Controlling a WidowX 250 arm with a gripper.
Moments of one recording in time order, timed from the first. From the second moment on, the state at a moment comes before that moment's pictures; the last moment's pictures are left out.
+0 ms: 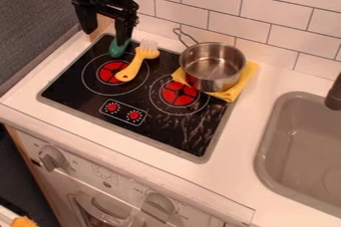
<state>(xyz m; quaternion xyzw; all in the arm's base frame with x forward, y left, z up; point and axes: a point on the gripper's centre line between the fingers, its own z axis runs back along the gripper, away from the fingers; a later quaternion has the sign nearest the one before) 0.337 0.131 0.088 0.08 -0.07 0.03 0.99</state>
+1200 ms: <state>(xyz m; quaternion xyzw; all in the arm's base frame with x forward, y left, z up) 0.391 -0.083 0.064 -0.01 -0.07 -0.26 0.96</state>
